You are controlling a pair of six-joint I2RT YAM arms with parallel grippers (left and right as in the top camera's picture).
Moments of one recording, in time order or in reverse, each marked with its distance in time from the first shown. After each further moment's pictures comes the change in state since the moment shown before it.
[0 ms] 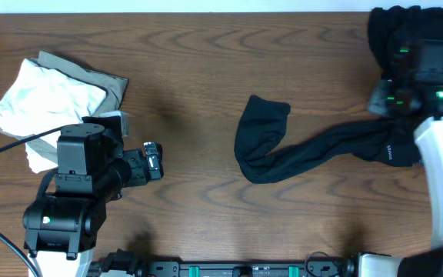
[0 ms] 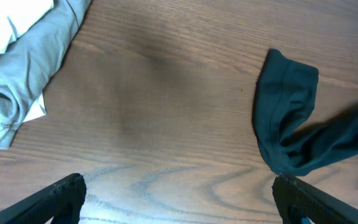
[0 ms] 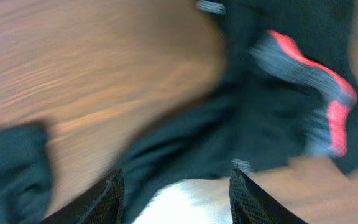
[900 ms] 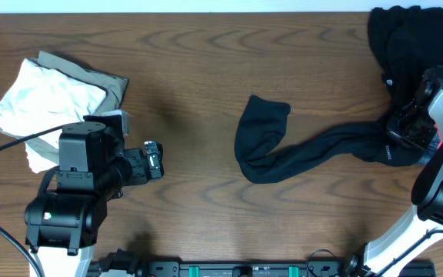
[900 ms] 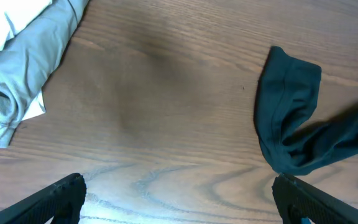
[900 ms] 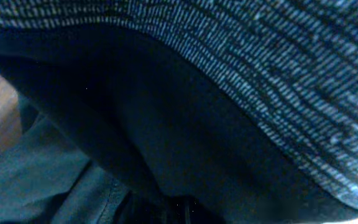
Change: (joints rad) left arm 0.000 0.018 0.000 0.000 0.000 0.000; right arm -0.246 0.487 -0.002 0.052 -0.056 -0.027
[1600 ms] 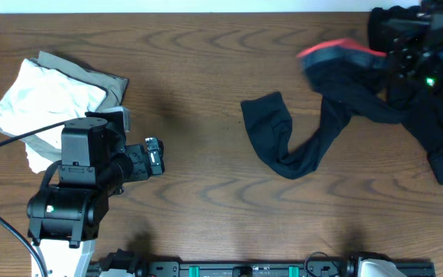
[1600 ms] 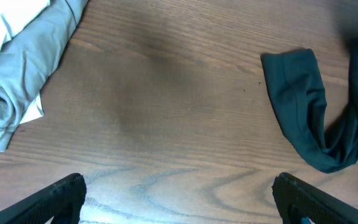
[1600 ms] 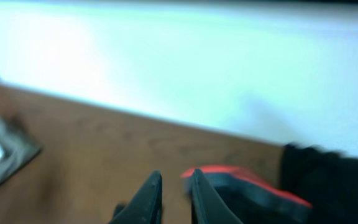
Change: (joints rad) left arm 0.000 0.024 0.000 0.020 0.000 0.000; right arm 0.317 -0.717 0.301 0.195 -0.445 -0.319
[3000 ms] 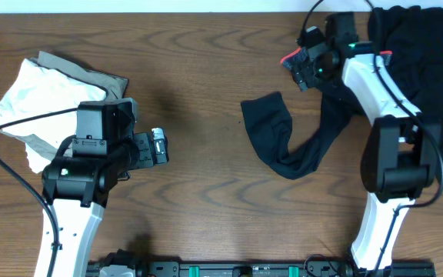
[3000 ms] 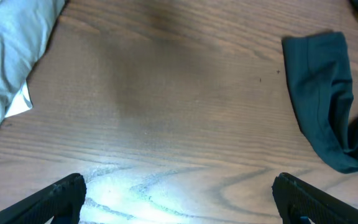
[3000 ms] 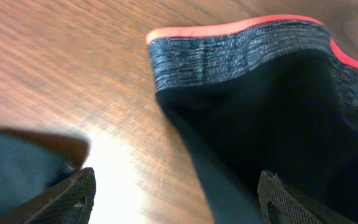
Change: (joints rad) left arm 0.000 0.158 0.000 0.033 0.000 0.000; right arm 0.182 0.895 0.023 0.105 0.253 -0.290
